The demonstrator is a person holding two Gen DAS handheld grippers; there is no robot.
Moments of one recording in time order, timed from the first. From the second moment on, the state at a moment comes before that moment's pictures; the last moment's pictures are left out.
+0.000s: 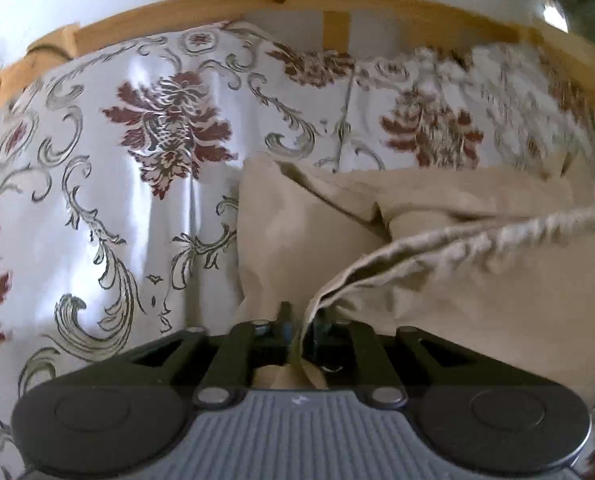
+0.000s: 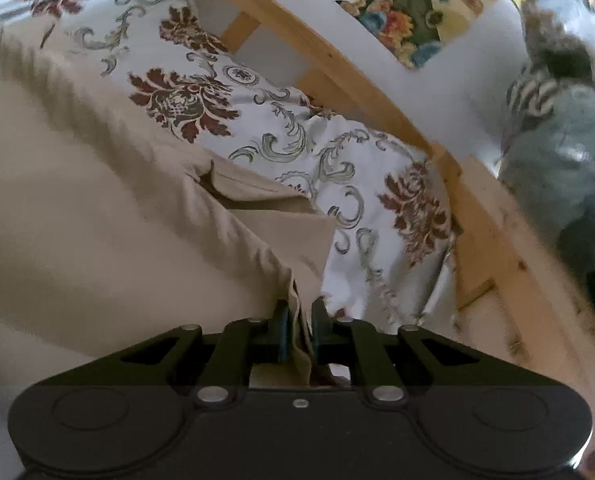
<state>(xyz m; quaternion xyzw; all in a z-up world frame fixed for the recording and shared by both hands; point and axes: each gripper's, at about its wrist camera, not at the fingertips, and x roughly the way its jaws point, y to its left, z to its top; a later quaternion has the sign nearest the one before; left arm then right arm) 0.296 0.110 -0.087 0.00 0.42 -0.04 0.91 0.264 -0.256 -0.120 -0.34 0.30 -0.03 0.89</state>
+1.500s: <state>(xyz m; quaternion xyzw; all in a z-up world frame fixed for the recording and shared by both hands) 0.249 0.157 -0.069 -0.02 0.47 0.07 0.88 0.245 -0.372 -0.090 0.08 0.33 -0.12 0.93</state>
